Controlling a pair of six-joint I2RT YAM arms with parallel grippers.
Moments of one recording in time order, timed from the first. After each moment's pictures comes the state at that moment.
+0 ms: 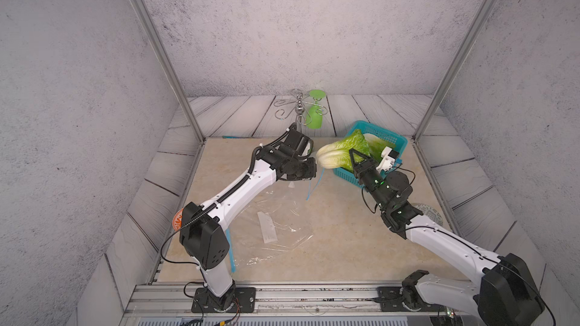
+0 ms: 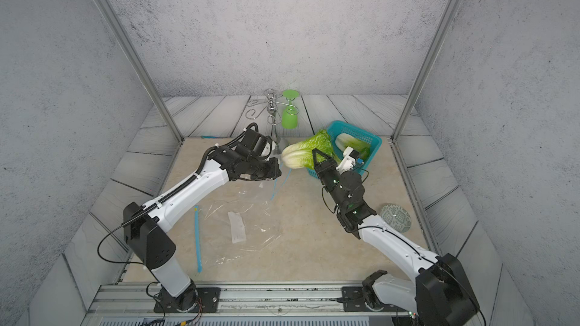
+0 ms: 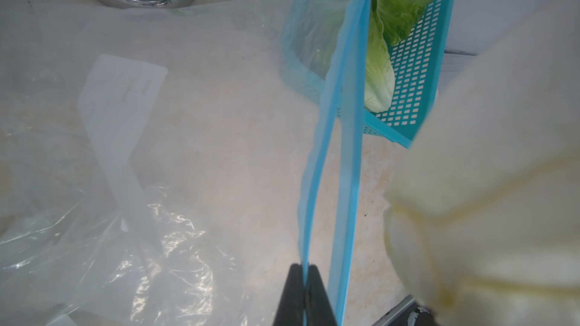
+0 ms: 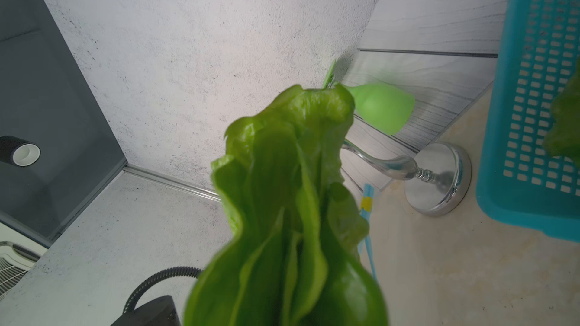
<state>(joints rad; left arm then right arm) -0.67 1.72 1.67 -0.83 0.20 -0.59 0.54 1.16 0.67 0.60 0.07 1.27</state>
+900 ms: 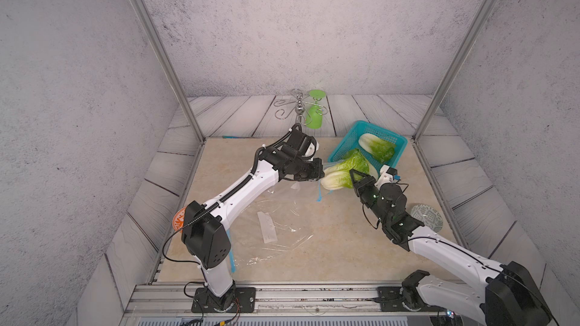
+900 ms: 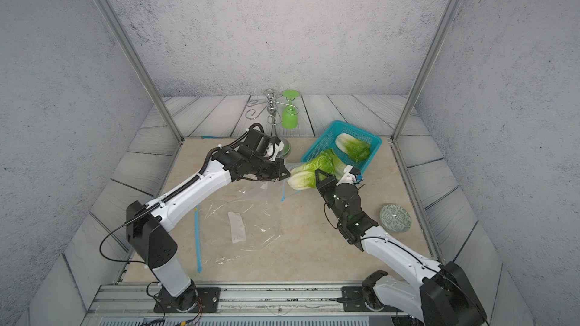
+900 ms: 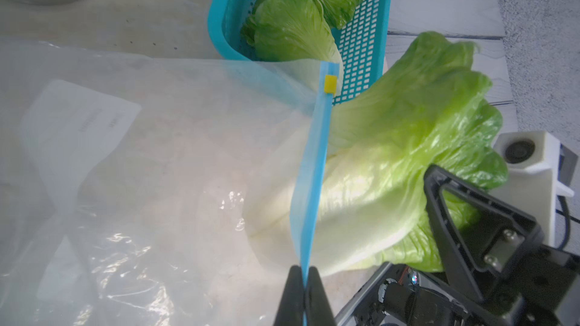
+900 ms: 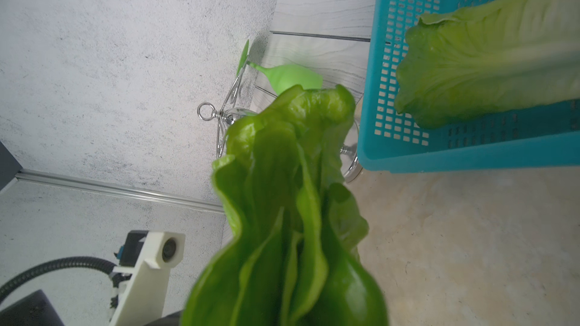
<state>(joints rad) -0.69 1.72 1.63 -0.73 0.38 -0.57 0.55 1.08 0.55 0.42 0.16 1.28</state>
